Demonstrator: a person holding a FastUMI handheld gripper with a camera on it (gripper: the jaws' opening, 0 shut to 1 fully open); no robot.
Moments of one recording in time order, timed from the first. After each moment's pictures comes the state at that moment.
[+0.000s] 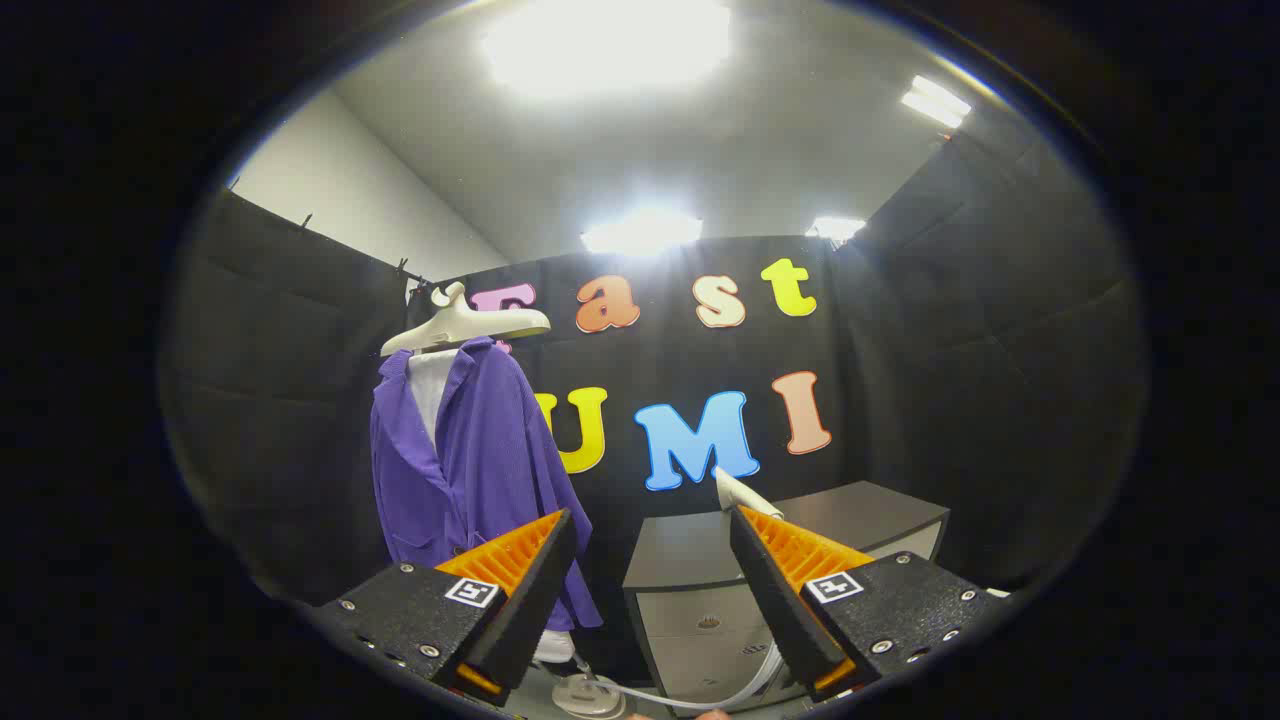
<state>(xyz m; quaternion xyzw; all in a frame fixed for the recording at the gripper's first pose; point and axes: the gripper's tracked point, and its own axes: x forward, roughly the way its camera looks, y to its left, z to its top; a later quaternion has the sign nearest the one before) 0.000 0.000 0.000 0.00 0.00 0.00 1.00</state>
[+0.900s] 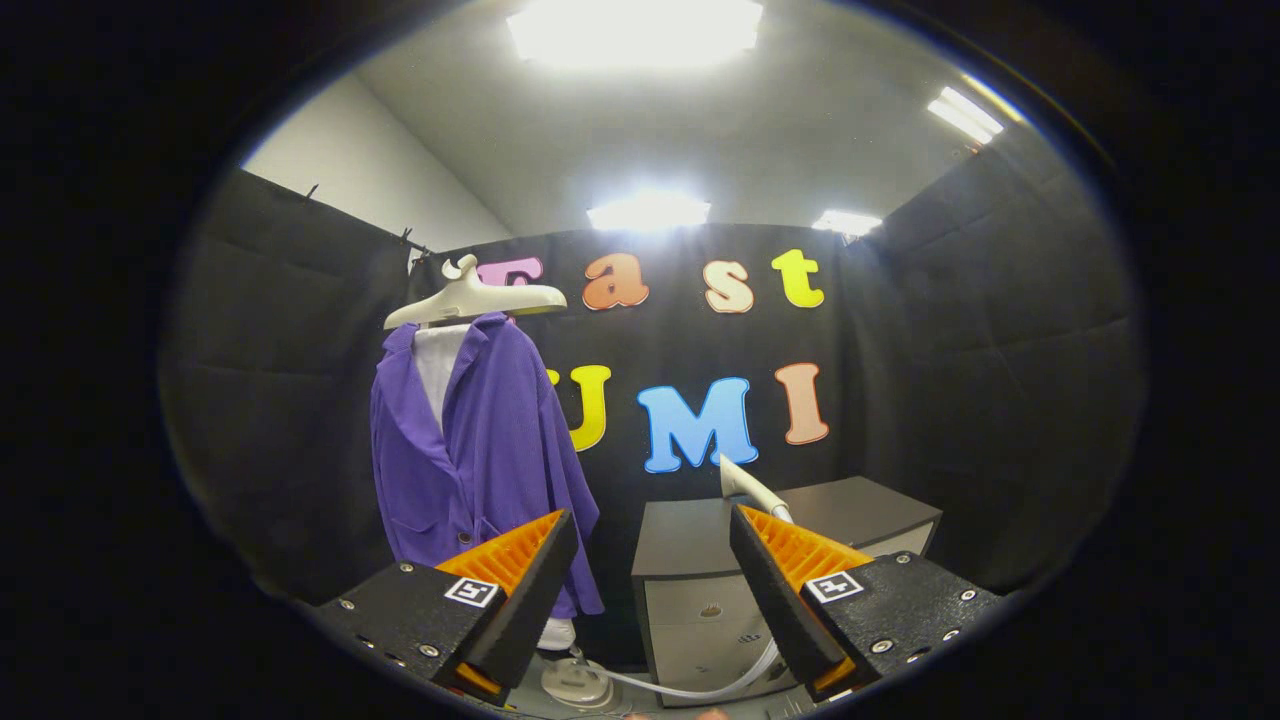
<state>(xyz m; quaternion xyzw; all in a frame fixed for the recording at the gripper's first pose) 0.001 0.026 0.001 -0.03 0.03 0.00 1.00</state>
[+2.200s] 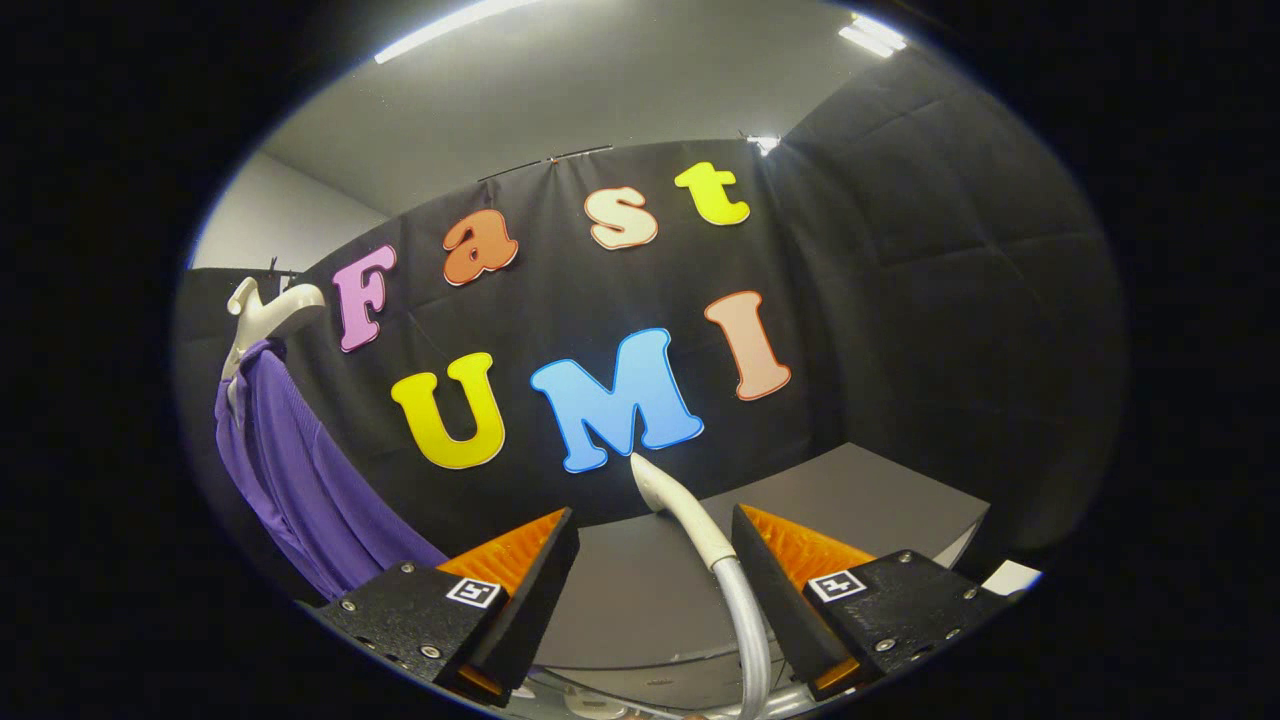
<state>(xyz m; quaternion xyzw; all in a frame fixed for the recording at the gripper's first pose) 0.249 -0.140 -0.030 0.10 0.11 -0.07 0.99</state>
